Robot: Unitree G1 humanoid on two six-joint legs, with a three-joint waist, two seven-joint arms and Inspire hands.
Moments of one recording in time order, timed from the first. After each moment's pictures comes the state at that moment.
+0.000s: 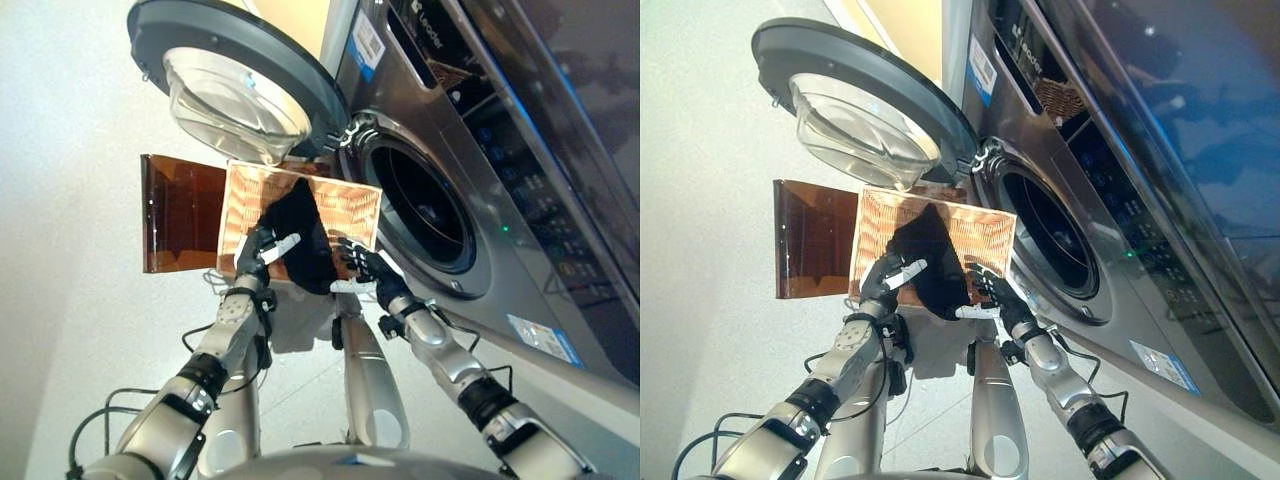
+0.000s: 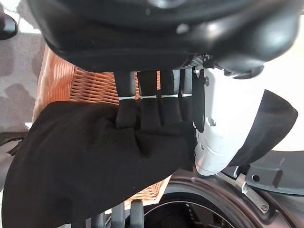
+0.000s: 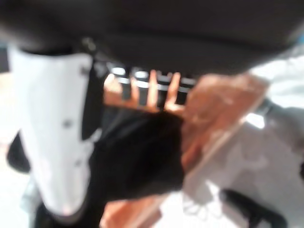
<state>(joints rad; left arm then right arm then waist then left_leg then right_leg) -0.37 0.20 -0.42 0.67 -0.59 -0.21 0.19 -0.25 -0.41 0.53 0.49 0.32 -0.17 0.00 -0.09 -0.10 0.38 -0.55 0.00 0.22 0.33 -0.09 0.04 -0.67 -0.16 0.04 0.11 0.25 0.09</state>
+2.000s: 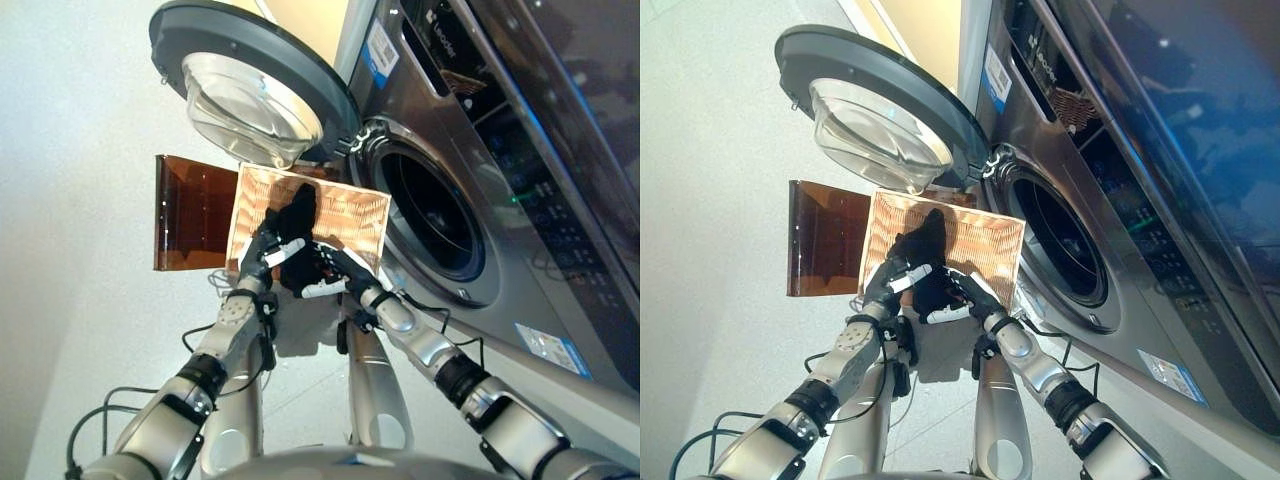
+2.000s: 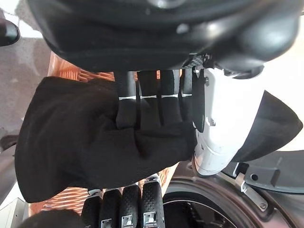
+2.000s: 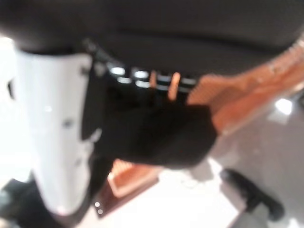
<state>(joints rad) -0.37 0.21 -0.45 0.66 -0.58 -0.19 0.17 -0.38 -0.34 0.66 0.54 0.24 -0.11 -0.03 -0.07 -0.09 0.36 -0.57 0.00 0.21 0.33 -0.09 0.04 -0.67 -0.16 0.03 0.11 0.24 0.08</state>
